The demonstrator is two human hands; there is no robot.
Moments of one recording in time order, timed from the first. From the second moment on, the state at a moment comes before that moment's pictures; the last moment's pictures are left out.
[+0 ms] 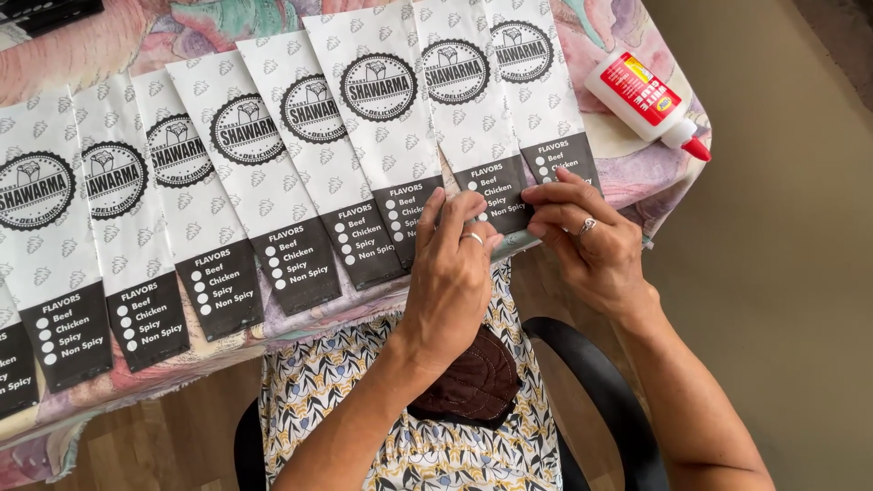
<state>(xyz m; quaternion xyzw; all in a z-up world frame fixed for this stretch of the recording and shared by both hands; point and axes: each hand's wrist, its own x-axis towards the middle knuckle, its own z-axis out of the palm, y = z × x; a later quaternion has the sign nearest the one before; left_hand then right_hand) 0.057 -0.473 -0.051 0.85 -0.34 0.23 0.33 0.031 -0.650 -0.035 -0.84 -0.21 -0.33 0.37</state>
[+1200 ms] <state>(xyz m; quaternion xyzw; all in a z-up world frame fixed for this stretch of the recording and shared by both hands) 0.047 -0.484 -0.045 0.86 -0.31 0.26 0.32 0.030 -0.618 -0.027 -0.85 -0.11 -0.38 0.34</state>
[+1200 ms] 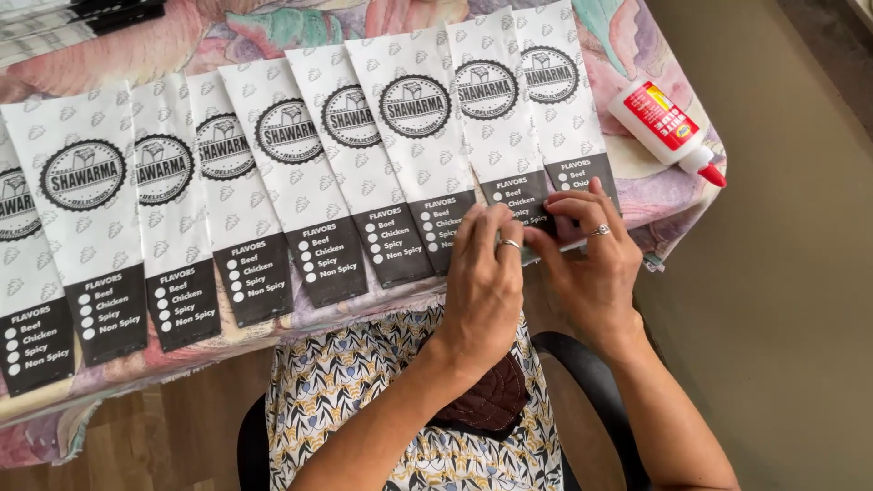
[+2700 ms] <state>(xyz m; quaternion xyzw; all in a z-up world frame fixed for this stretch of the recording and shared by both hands) 0.049 -0.386 -0.032 0.84 -0.30 0.29 0.33 0.025 -0.603 -0.019 -0.86 -0.32 -0.23 0.32</state>
